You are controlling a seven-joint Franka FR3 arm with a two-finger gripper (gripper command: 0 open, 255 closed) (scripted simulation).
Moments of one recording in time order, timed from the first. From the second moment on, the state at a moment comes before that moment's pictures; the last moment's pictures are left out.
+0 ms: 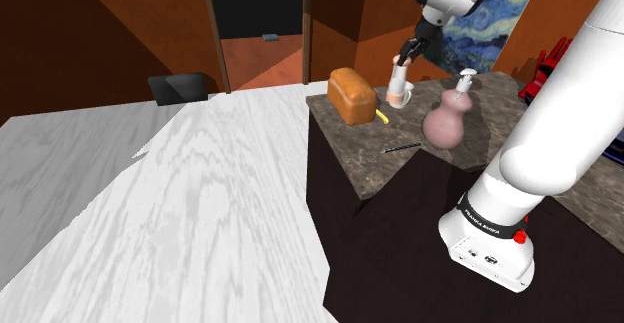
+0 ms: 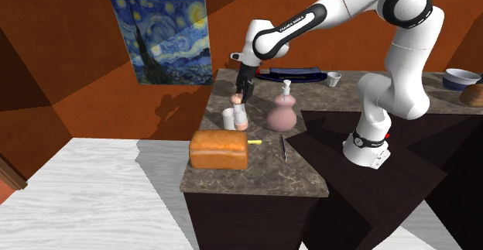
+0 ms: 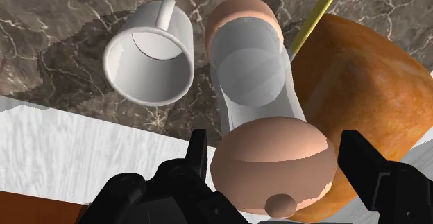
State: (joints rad) arm -0.07 0.05 -0.70 -2.18 0.38 2.36 -0.90
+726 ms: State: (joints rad) arm -0.06 -0.04 -0.70 -2.10 0.27 2.24 -0.80
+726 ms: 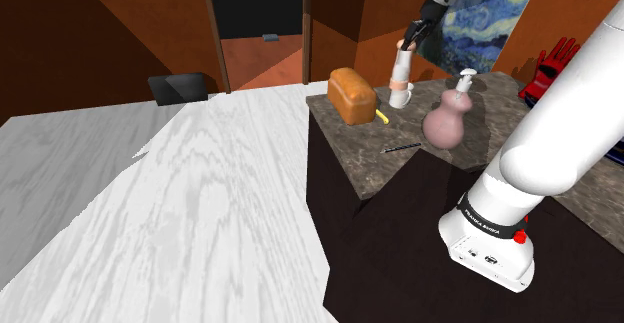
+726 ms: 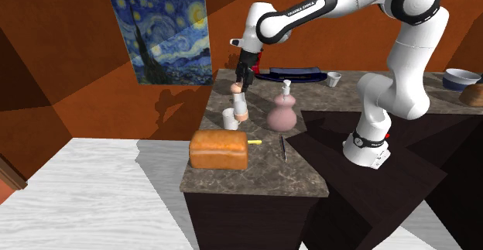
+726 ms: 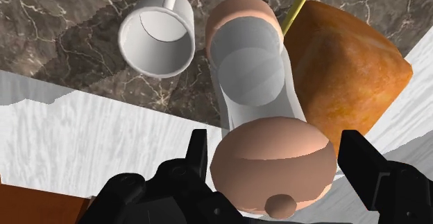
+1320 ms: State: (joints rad) arm -0.06 -0.08 -0.69 -2.02 0.21 2.14 -0.74
